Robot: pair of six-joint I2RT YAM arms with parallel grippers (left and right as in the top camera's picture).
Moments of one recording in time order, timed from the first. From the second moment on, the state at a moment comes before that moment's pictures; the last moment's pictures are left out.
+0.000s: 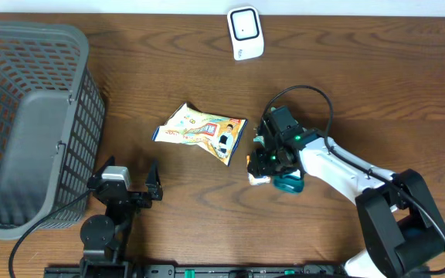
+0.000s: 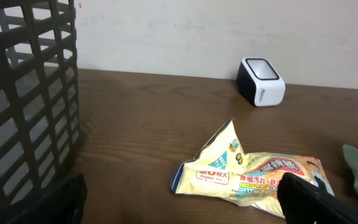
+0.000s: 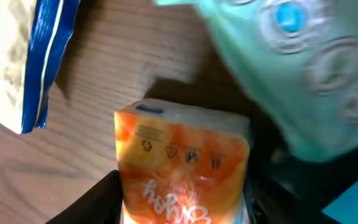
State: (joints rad) left arm -0.05 0.03 0.03 -0.12 0.08 -0.11; right arm 0.48 1.74 0.93 -0.52 -0.27 0.35
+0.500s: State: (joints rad) left arm -0.05 0.03 0.03 -0.12 0.08 -0.11; right arm 0.32 1.74 0.93 -0.51 -0.55 0.24
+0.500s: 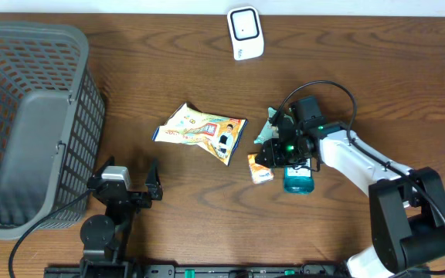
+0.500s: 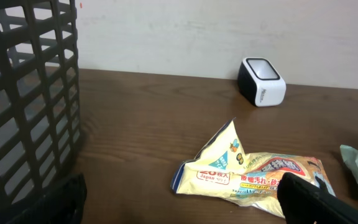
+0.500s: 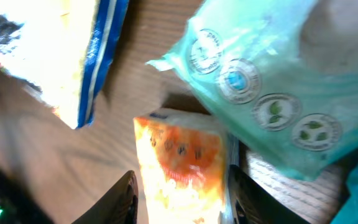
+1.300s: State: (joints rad) left arm -0.05 0.03 0.03 -0.12 0.08 -0.11; right arm 0.49 1.74 0.94 -0.50 -0.22 0.55
